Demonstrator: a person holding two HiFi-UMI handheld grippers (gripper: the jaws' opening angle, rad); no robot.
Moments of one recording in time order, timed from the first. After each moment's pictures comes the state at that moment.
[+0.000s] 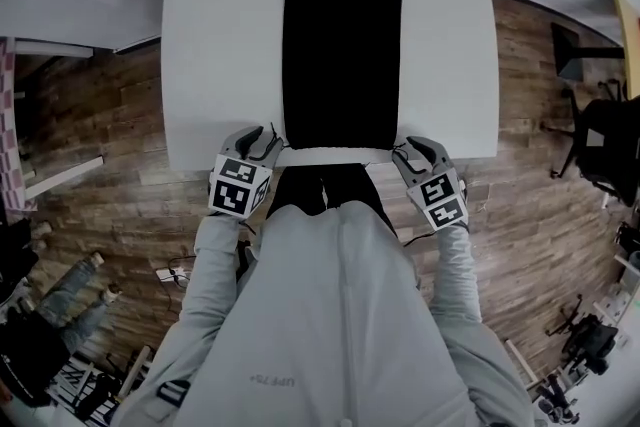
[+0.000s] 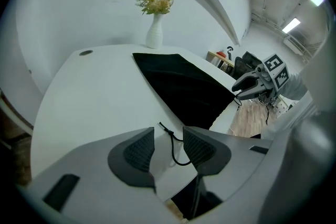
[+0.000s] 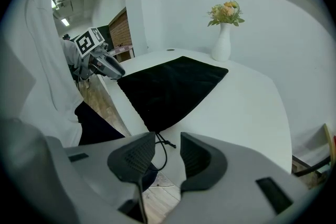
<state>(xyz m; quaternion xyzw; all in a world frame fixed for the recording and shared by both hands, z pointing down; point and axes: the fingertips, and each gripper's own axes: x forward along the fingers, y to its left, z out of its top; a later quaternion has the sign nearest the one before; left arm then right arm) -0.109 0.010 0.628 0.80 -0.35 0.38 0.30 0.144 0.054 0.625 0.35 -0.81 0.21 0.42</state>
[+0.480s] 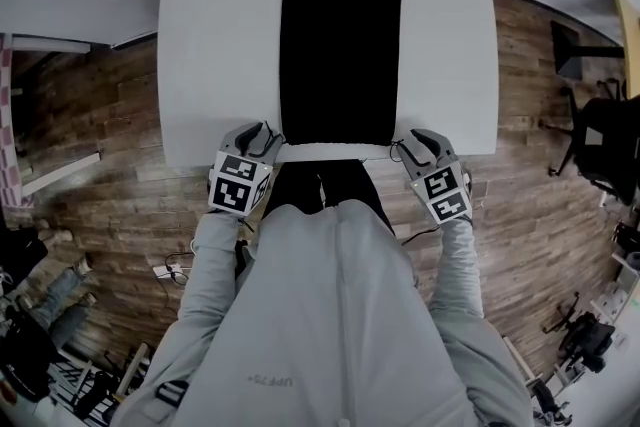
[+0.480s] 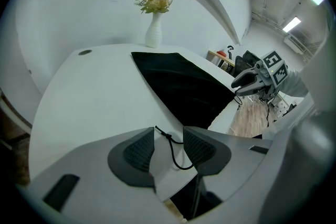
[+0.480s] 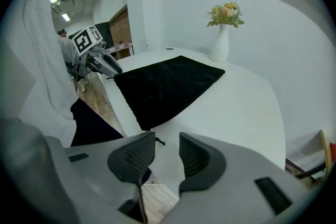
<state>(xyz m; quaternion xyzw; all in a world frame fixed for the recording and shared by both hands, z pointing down) -0.106 0.015 0.630 0.80 -0.35 0.38 0.30 0.156 0.047 0.624 0.35 -0.80 0.20 0.44</state>
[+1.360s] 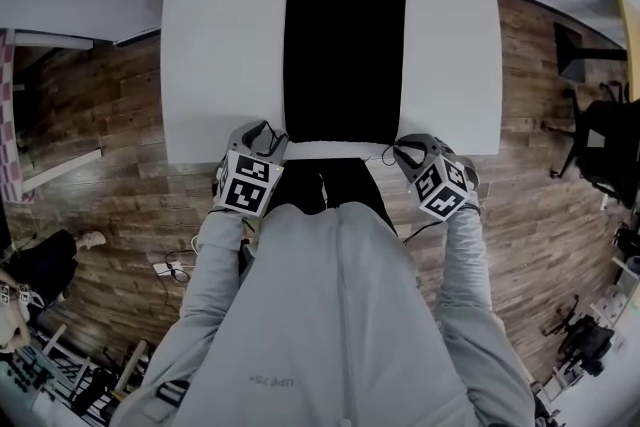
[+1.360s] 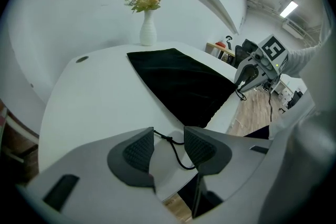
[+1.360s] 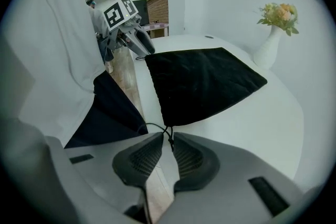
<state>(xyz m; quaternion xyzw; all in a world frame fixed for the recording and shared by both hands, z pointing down) -0.103 0.018 0.634 0.80 -0.35 0.42 0.26 0.132 0.073 0.640 0.17 -0.82 0.13 0.53</state>
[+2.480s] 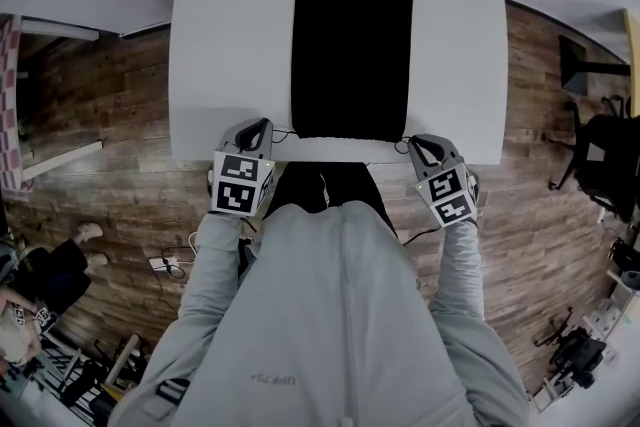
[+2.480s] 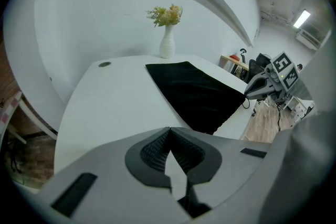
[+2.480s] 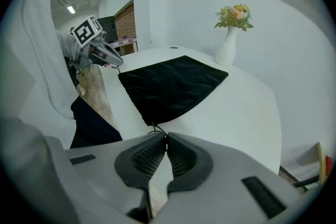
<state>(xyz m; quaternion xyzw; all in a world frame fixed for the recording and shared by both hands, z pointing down) -0.128 -0.007 0.605 0.78 -0.43 0.37 0.27 0.152 0.035 0.618 0.33 -0.80 0.17 0.46</state>
